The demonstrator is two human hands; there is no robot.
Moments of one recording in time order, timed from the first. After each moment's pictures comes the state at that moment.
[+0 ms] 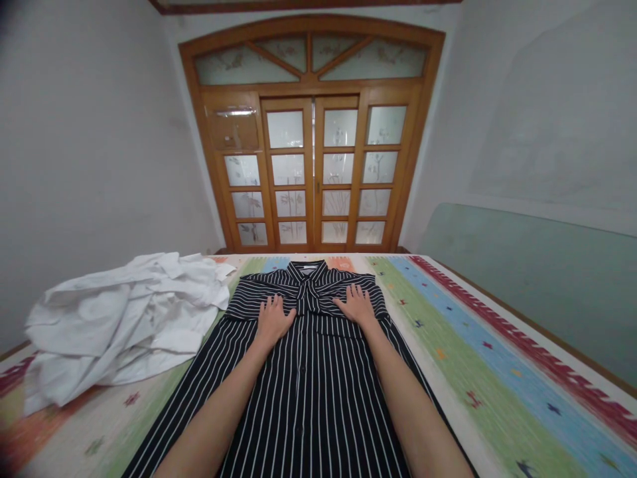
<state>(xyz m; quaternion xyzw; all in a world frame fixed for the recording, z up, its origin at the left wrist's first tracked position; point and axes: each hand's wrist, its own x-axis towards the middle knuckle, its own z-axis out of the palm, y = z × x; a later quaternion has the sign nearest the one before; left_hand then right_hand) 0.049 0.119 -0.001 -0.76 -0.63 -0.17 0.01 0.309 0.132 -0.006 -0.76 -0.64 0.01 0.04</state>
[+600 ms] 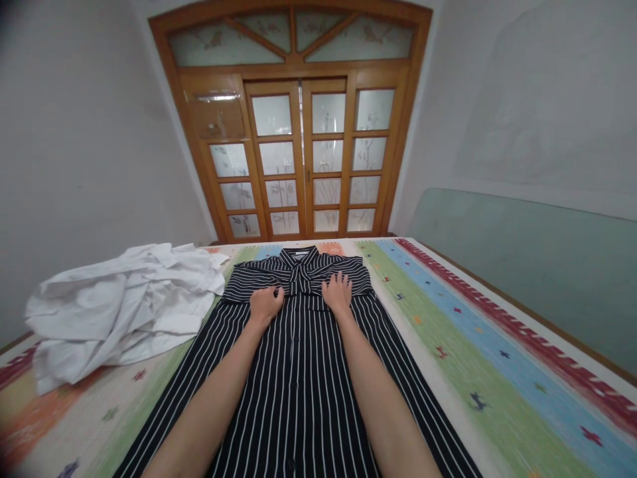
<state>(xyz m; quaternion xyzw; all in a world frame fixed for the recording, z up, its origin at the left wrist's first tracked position) 0.046 0.098 0.014 -0.75 -0.61 -0.23 0.07 0.254 0.094 0.000 -0.81 -0.57 0.00 0.15</state>
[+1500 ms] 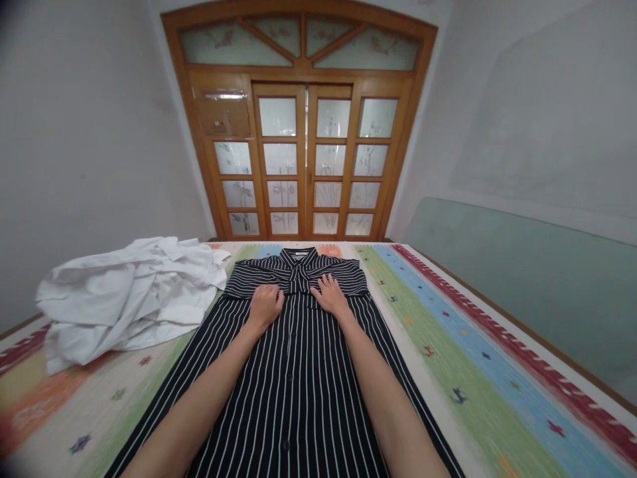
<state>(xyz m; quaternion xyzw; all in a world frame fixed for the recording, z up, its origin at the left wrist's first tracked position) 0.036 0.077 0.010 -0.81 -0.52 -0.27 0.06 0.264 0.091 -0.008 -0.67 -0.73 0.02 0.12</state>
